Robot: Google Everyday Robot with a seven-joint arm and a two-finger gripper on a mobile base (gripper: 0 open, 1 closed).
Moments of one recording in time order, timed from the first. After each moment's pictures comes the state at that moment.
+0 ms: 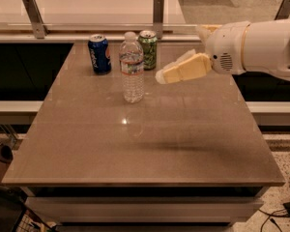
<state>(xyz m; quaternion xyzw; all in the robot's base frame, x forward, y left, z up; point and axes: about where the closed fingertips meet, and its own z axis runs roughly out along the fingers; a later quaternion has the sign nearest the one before) 0.557 -0.078 0.990 -0.42 0.71 0.20 0.53</state>
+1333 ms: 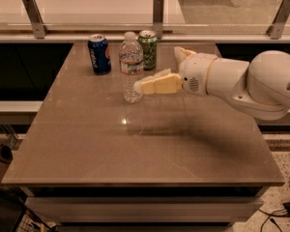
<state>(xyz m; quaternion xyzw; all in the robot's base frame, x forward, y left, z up) 0.586 -0.036 0.935 -0.36 0.69 0.27 0.57</state>
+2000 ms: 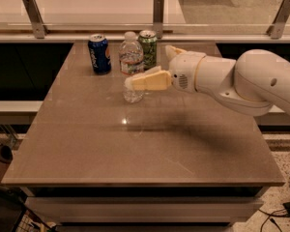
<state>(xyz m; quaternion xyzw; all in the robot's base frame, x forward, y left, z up) 0.600 -0.015 0.933 -0.35 0.68 0.29 0.58</state>
